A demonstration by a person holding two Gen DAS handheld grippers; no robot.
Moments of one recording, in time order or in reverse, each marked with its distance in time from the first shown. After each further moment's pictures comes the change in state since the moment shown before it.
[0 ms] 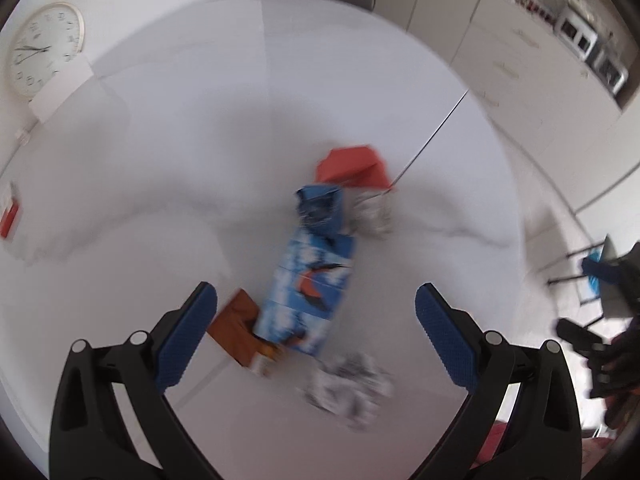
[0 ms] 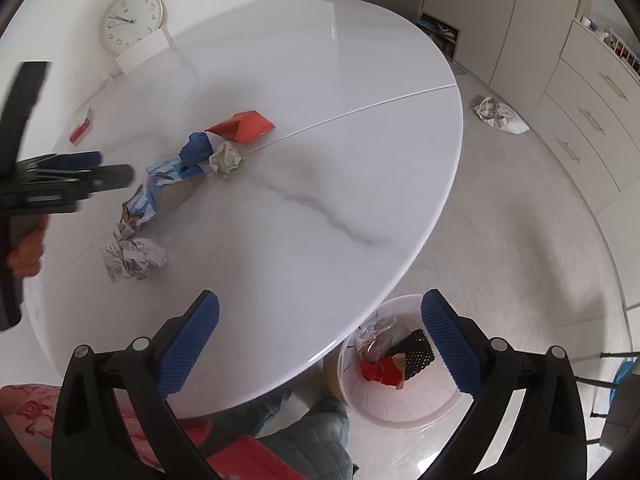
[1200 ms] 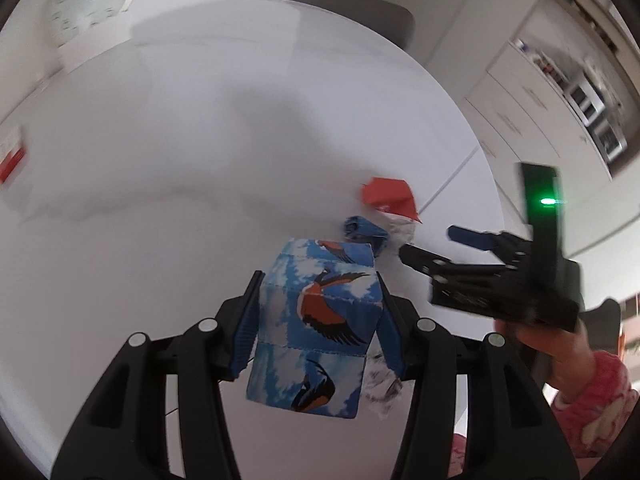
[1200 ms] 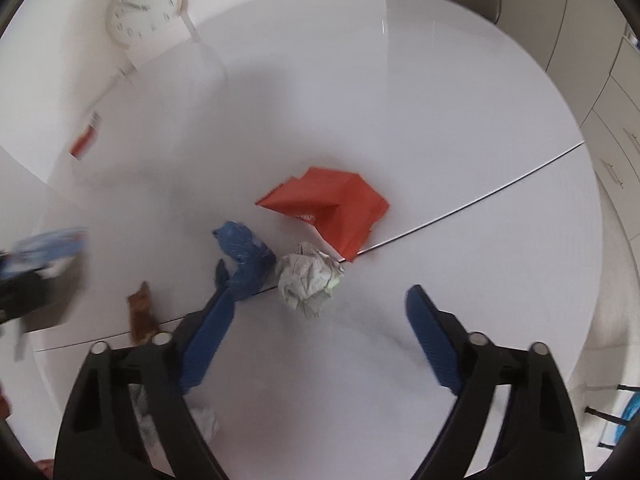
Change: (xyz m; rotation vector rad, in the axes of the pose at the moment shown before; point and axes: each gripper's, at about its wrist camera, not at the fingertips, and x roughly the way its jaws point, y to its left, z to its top) left arm -0.059 0.068 -0.004 -0.215 -0.092 -0.081; right arm 0.112 0.094 0.102 -0.050 0.038 0.092
